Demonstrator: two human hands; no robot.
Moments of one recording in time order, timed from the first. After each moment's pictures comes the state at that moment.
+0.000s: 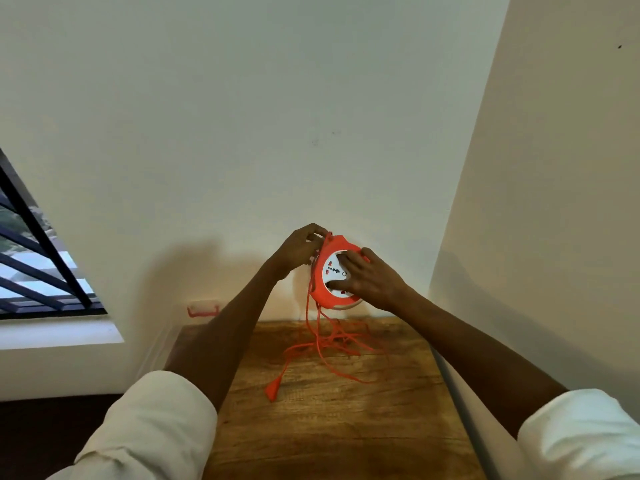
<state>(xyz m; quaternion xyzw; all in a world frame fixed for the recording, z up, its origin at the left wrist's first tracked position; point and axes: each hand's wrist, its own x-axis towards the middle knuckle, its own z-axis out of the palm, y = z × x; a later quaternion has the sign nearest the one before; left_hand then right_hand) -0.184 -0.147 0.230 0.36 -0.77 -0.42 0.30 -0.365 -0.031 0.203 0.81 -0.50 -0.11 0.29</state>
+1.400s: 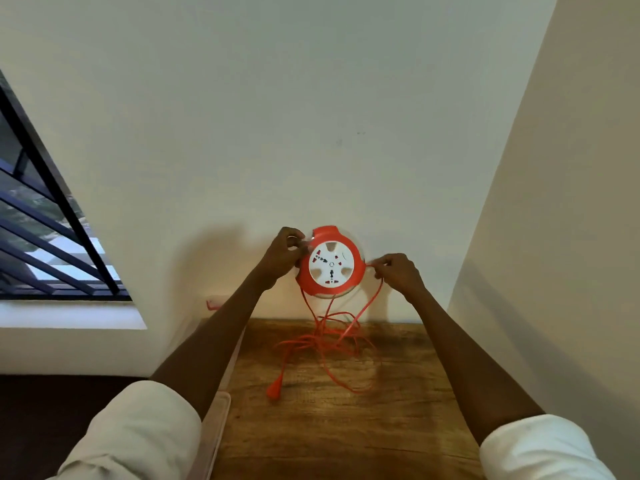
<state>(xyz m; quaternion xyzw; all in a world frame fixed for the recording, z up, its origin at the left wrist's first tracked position) -0.126 -0.164 0.209 0.40 -0.69 -0.46 0.39 -0.388 -0.076 0.184 0.51 -0.75 0.36 -0.22</state>
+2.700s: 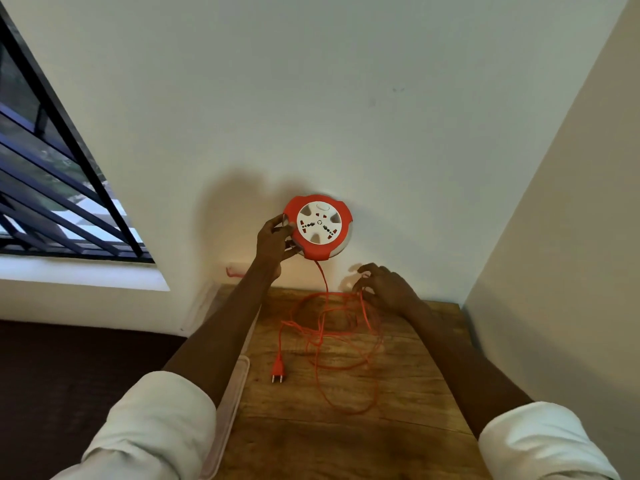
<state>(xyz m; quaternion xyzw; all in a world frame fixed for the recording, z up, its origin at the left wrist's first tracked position) -0.089 -0.161 0.175 0.47 -0.42 -0.57 0.52 -0.341 -0.069 0.109 0.79 -0.60 0.09 -0.06</state>
